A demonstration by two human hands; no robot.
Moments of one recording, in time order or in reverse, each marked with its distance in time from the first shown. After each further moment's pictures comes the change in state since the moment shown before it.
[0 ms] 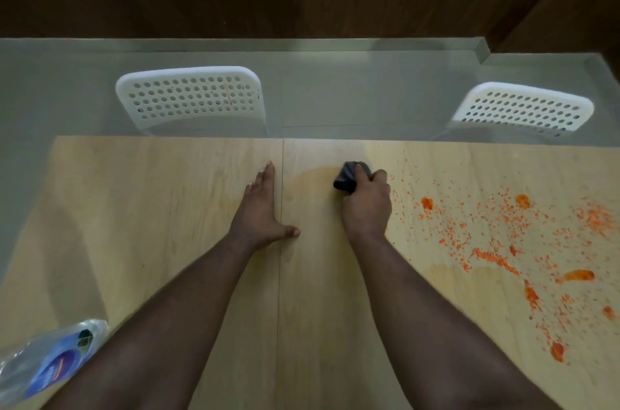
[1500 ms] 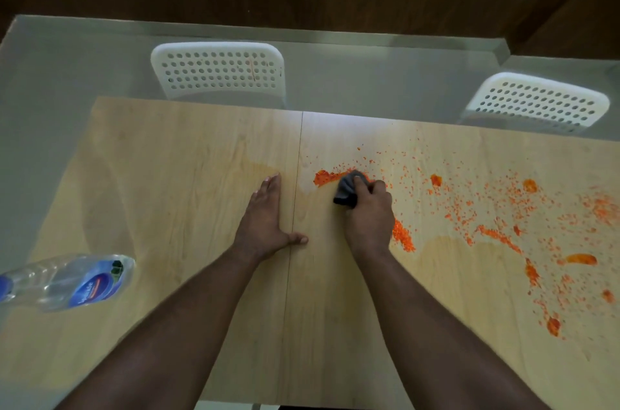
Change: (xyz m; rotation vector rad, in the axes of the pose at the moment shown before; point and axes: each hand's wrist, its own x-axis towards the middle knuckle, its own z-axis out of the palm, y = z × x) left_hand -0.099 -0.014 0.028 0.000 0.039 -0.086; right_hand -0.094 0.028 0.003 -0.029 -0.050 -0.135
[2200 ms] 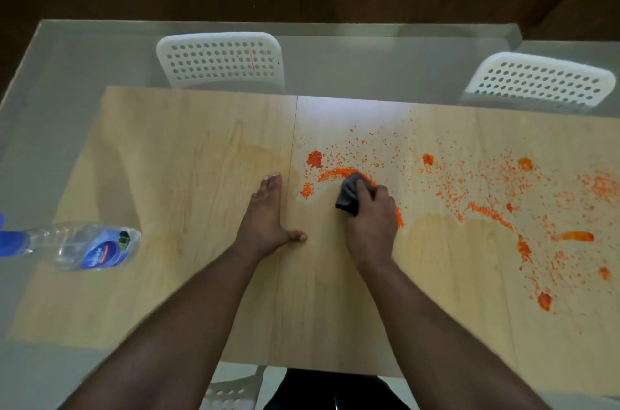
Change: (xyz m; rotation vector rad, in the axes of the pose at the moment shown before) left_hand -0.044 0.016 0.026 0.045 0.014 -0.022; right_hand -0.053 0.043 -0.012 0.019 0.010 -0.052
